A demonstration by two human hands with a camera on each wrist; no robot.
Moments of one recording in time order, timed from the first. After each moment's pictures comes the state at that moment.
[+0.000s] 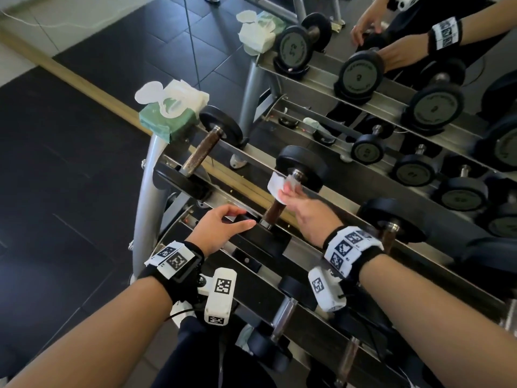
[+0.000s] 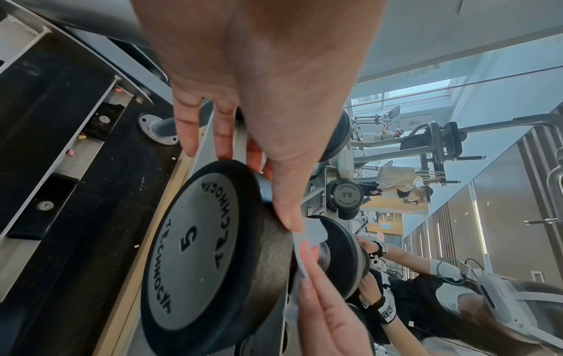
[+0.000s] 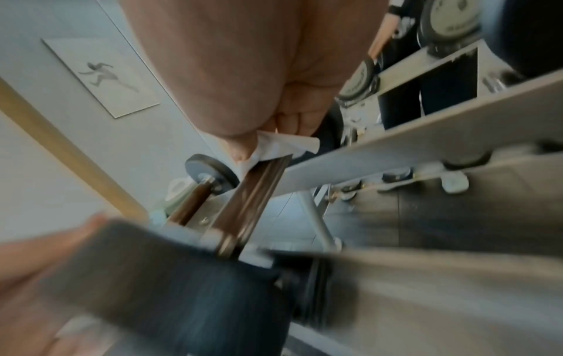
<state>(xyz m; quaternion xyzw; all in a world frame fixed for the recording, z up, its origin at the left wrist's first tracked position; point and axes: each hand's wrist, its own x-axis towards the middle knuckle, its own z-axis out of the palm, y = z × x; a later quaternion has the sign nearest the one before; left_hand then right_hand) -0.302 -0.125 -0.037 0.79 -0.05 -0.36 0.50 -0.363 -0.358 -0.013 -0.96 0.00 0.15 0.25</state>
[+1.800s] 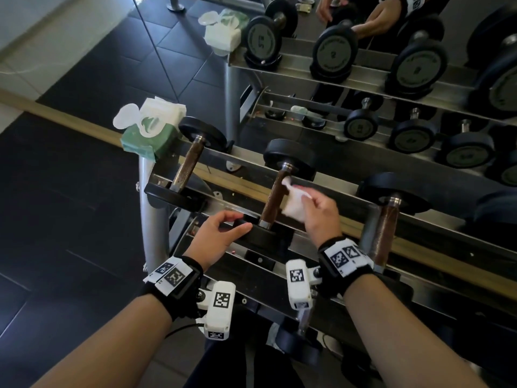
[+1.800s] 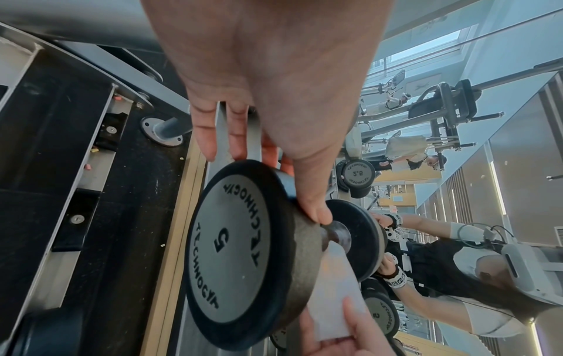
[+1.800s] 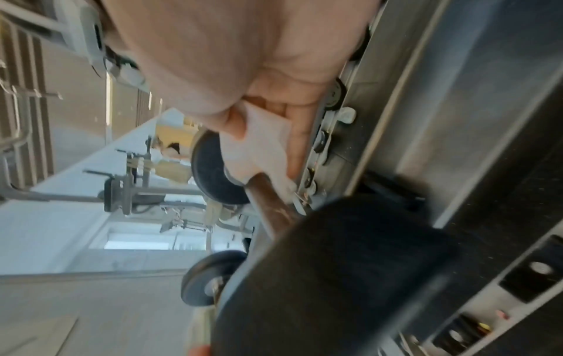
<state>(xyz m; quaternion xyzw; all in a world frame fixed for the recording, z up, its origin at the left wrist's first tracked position) -0.304 -0.124 -0.030 0.77 -0.08 -0.37 0.52 -0.385 -0.335 -0.044 -0.70 0.33 -0.13 0.62</state>
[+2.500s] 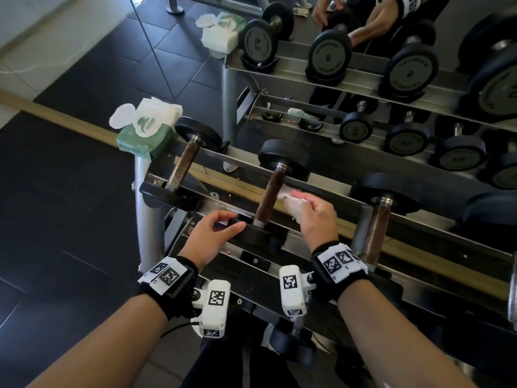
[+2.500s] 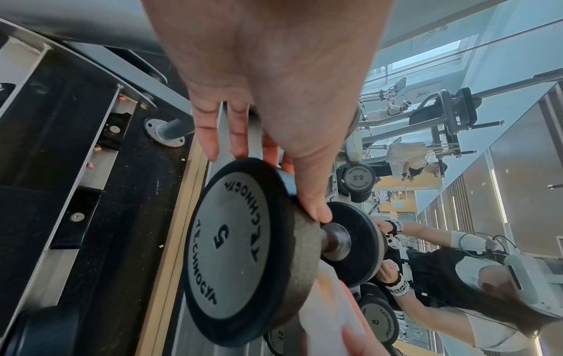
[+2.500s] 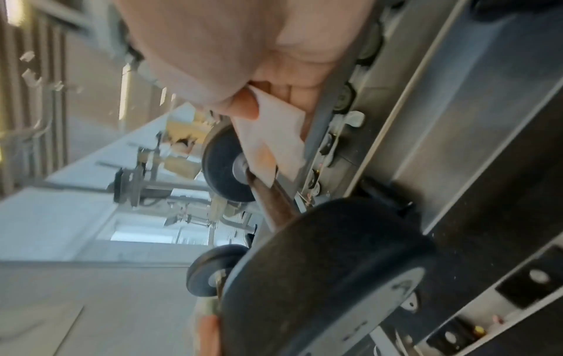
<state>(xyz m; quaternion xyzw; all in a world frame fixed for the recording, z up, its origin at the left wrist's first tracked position) -0.310 -0.126 -0.025 0.77 -0.06 -0.36 0.53 -0.398 -0.331 -0.031 -0.73 0.35 -0.12 0.57</state>
